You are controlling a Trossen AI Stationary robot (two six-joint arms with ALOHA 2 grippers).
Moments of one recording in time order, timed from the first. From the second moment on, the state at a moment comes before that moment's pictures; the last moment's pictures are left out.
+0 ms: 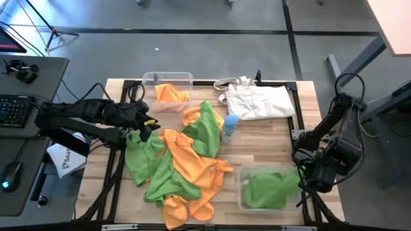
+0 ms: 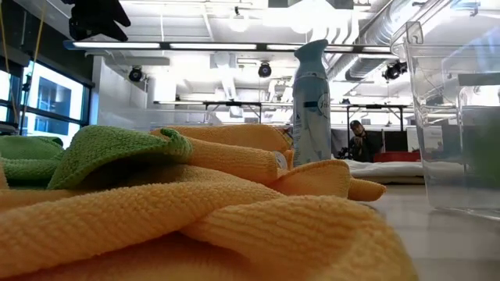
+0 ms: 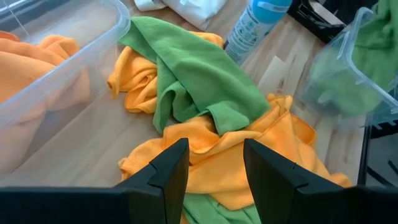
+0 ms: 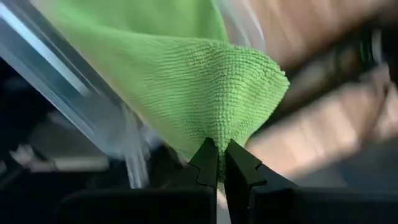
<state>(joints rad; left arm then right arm) -0.08 0.81 0.98 -0.92 -0.25 -0.67 1.02 1.22 1.38 -1.55 -0.07 1.67</state>
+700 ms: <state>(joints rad) -0.08 0.81 0.98 -0.92 -0.26 -0.67 0.82 1.43 1.43 -1.24 0.22 1.32</state>
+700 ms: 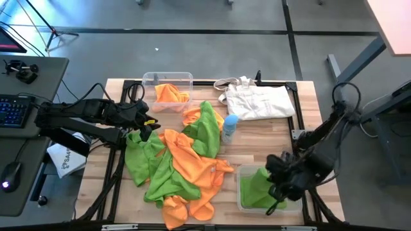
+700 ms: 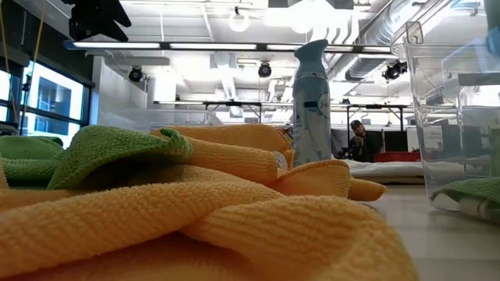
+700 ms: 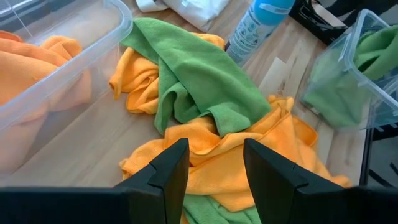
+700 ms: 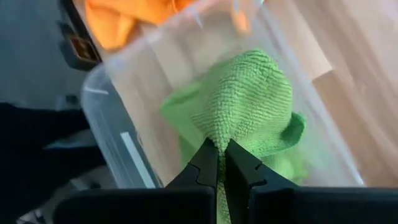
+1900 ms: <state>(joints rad) -0.08 0.81 0.98 -0.92 -0.22 -0.54 0.82 1.72 1.20 -0.93 0.09 2.08</state>
